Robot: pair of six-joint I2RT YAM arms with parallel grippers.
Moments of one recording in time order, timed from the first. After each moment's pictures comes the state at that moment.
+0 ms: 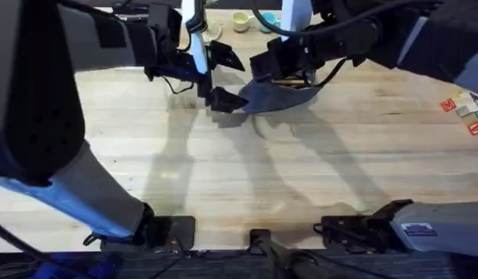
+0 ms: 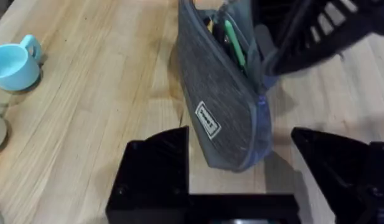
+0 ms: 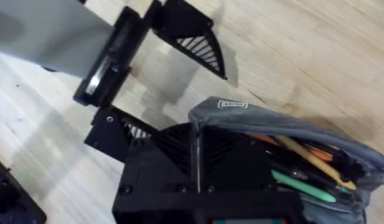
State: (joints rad) left arm -0.12 1.85 1.07 -0.37 1.09 1.08; right arm 0.49 1.53 1.20 -0.53 -0.27 0.03
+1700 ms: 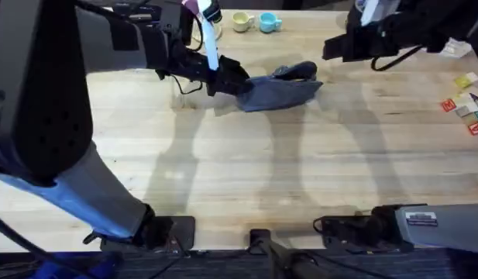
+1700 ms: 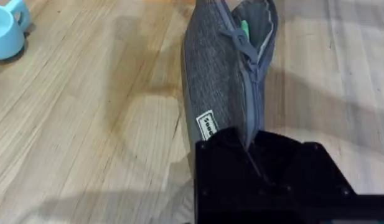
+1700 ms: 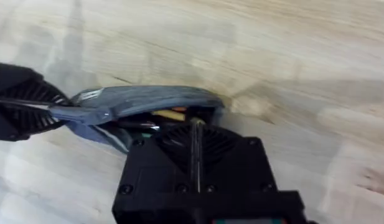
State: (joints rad) left arm -0.18 1.86 1.07 -0.28 1.02 0.81; right arm 0.03 1.53 1.20 -0.64 -0.30 -0.08
